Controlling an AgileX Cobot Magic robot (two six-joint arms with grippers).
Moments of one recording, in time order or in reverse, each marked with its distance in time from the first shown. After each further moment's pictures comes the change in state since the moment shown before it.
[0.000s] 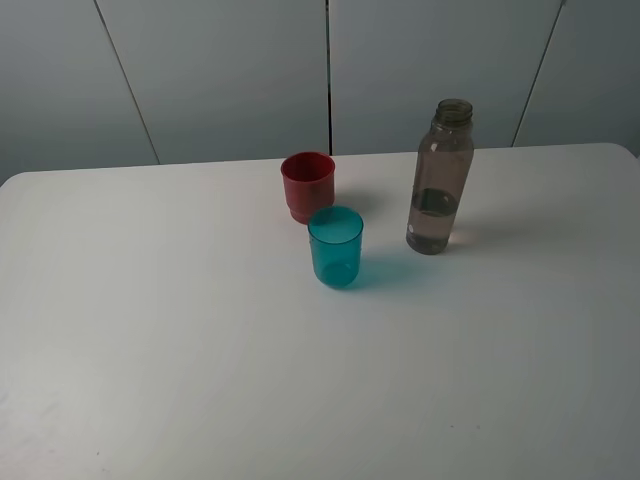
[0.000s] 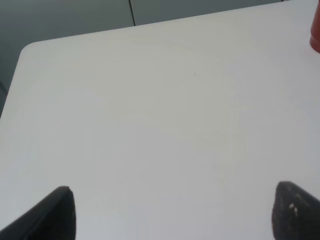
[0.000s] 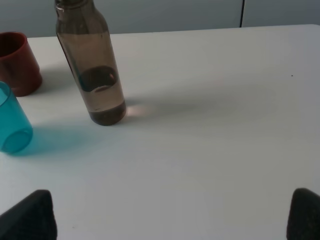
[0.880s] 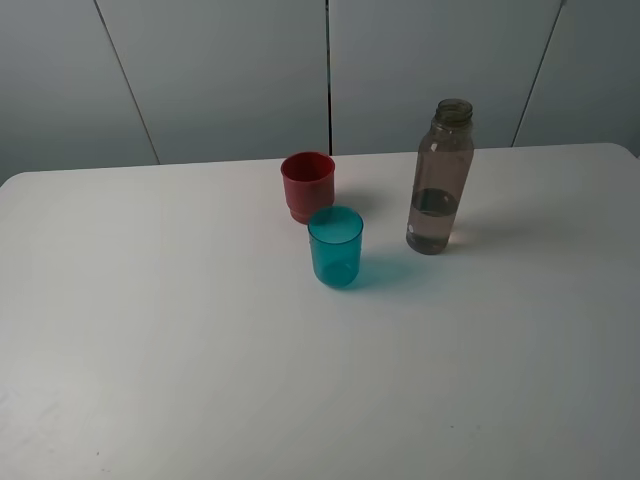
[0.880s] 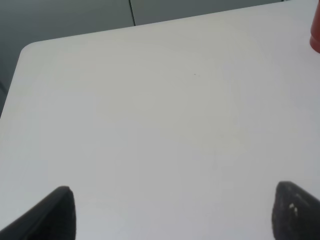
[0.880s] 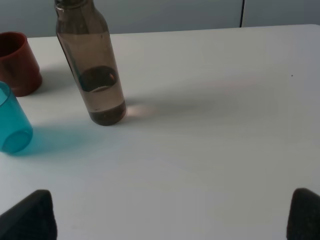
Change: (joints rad) left arm 0.000 0.000 0.000 0.000 0.000 0.000; right arm 0.000 0.000 0.000 0.000 0.000 0.000
